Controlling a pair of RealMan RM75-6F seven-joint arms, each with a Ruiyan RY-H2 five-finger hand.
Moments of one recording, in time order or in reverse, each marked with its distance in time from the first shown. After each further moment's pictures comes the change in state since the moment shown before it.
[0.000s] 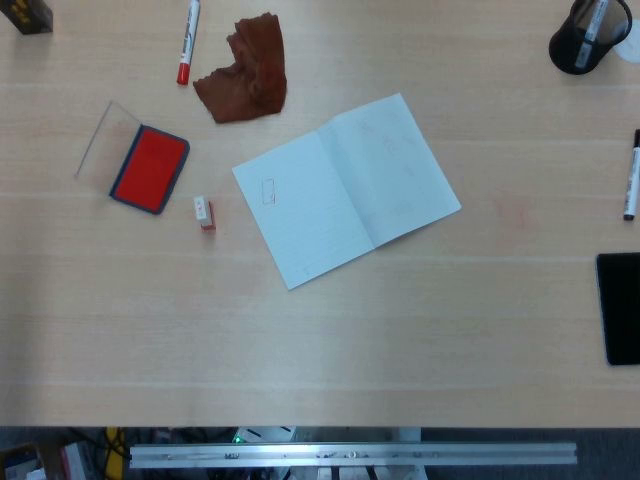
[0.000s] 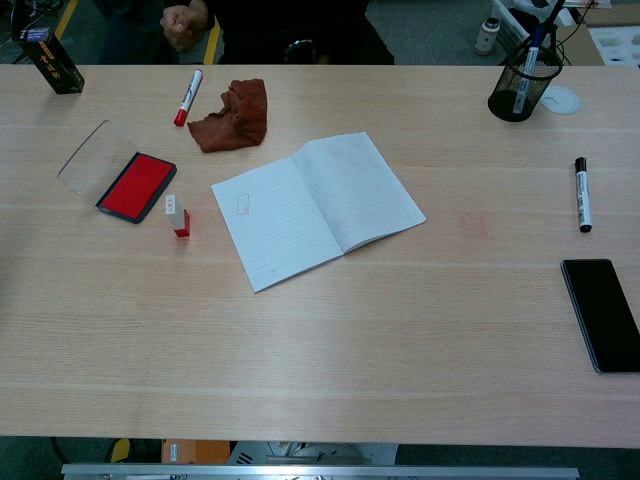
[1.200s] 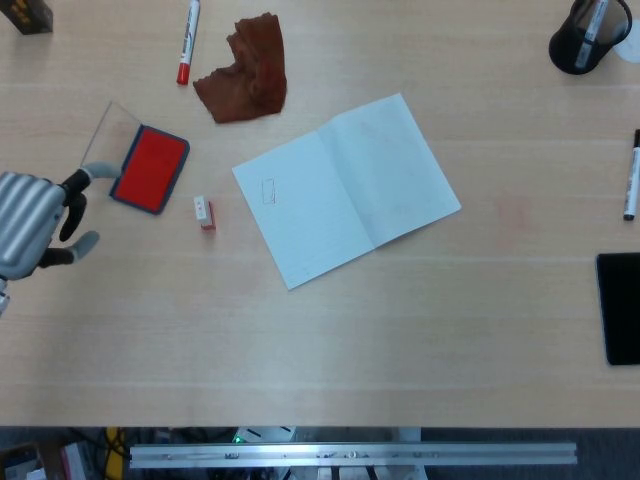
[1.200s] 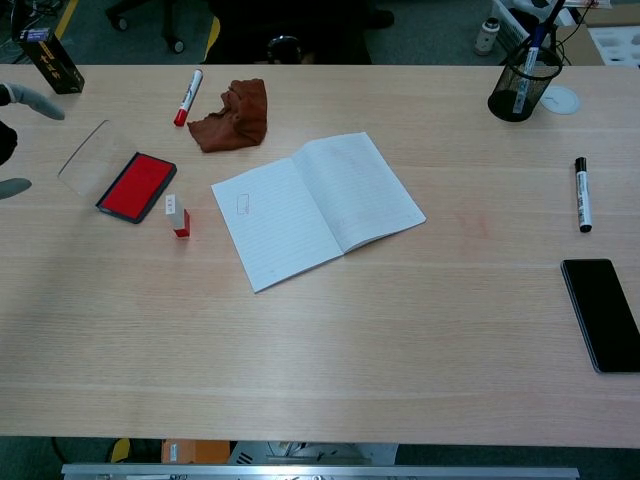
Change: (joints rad) left arm -0.280 -0.039 0.035 0.213 0.335 -0.290 -0.322; right arm 0.009 0.022 0.004 -0.015 0.007 -0.019 -0.008
